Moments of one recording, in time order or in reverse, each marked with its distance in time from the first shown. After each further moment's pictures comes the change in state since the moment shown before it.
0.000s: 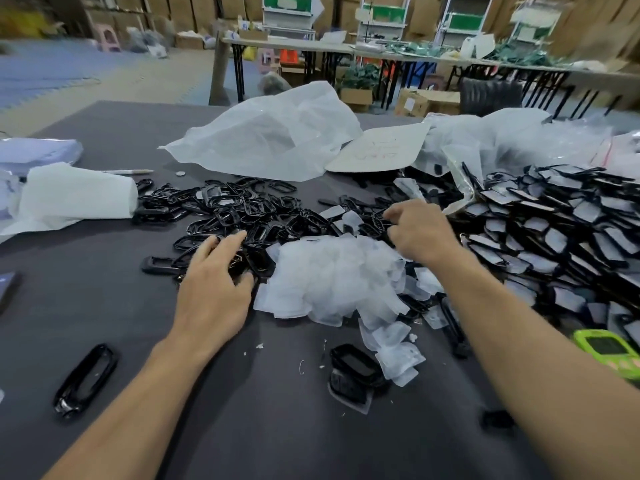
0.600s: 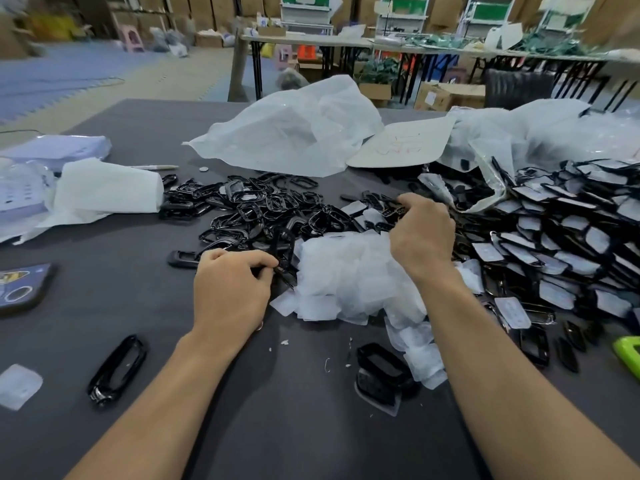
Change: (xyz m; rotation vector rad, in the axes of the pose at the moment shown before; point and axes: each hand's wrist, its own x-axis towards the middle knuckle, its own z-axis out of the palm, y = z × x) left_hand -0.001 -0.002 -0.003 0.036 0.168 0.099; right_hand -0.018 -0.040 0.038 0.147 0.288 0.062
